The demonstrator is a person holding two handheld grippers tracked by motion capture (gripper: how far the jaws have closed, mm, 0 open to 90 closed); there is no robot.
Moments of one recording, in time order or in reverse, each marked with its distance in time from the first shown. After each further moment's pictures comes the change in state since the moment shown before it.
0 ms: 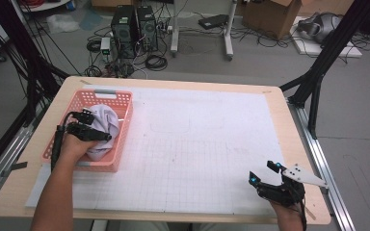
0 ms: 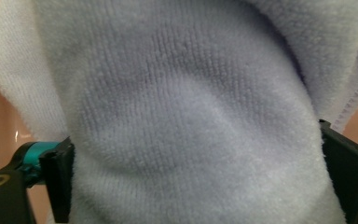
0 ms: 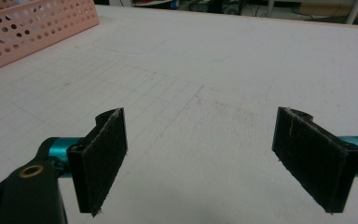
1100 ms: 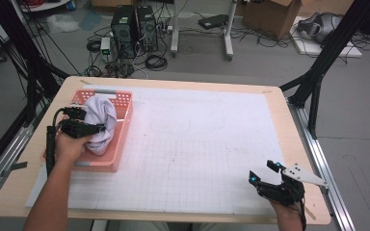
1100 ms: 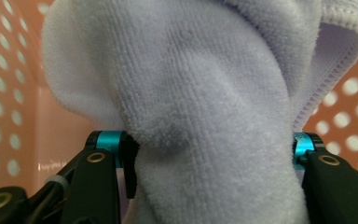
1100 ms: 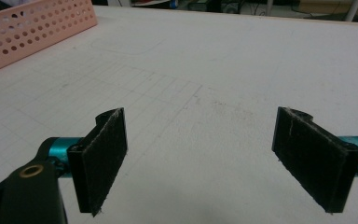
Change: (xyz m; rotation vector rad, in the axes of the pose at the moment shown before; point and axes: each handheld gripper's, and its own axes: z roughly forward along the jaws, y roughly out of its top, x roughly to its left) left arm 0.008 0.002 -0.033 -0.233 -0.087 -0.055; right arm -0.001 0.000 0.002 0.004 -0.002 0.017
